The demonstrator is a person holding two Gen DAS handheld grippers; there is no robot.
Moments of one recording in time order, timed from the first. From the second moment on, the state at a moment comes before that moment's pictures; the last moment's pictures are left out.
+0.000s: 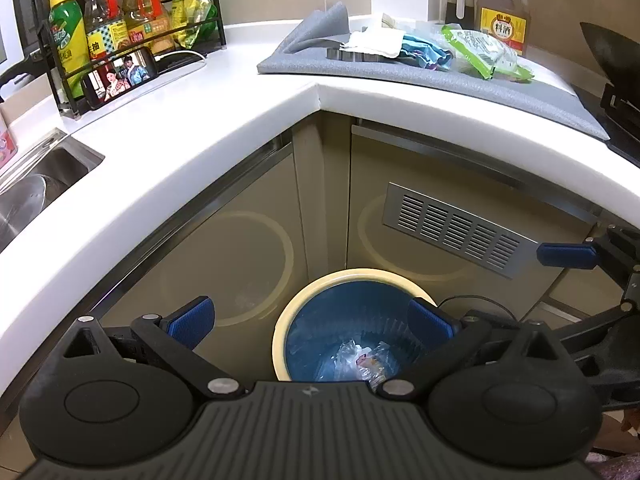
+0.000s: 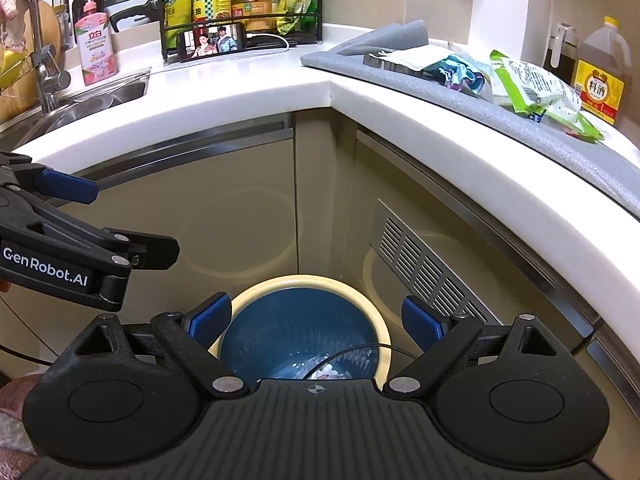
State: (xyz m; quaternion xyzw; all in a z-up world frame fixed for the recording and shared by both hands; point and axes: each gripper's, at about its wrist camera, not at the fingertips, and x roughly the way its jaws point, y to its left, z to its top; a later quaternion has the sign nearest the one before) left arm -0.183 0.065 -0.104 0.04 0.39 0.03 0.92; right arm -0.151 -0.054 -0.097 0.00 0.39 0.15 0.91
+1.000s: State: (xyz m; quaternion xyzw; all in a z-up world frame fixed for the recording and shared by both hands) left arm -0.103 0.054 -0.036 0.06 0.33 0.01 0.94; right arm -0.115 -0.123 -0.062 0.10 0.33 0.09 0.94
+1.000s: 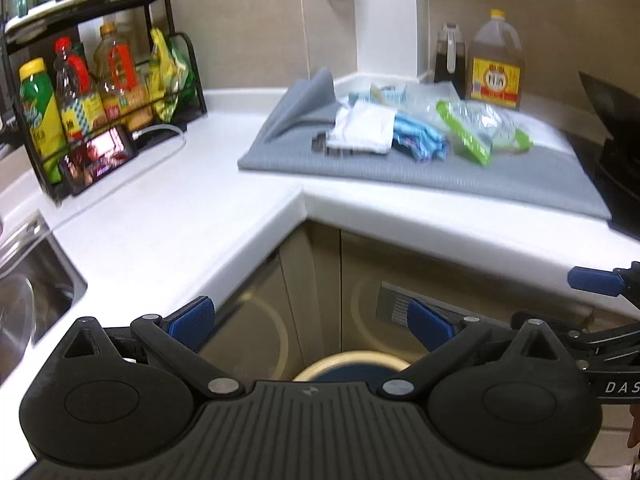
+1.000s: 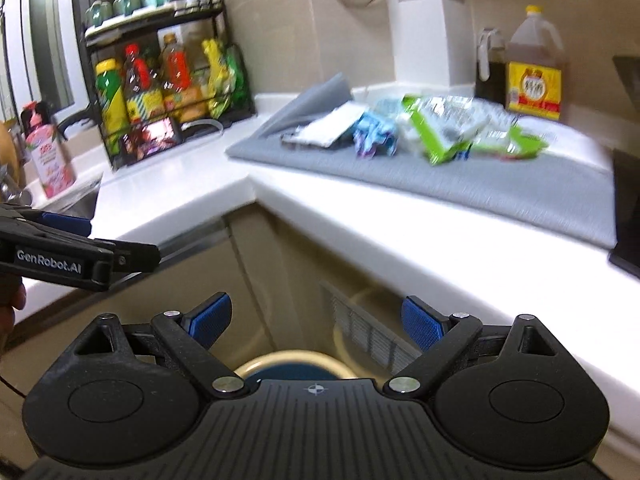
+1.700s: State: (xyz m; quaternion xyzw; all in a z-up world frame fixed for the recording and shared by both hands) left arm -0.053 0.051 -0.021 0.06 0.33 0.02 0.94; right arm 0.015 -0.234 -0.045 0.29 0.25 -0.06 0.92
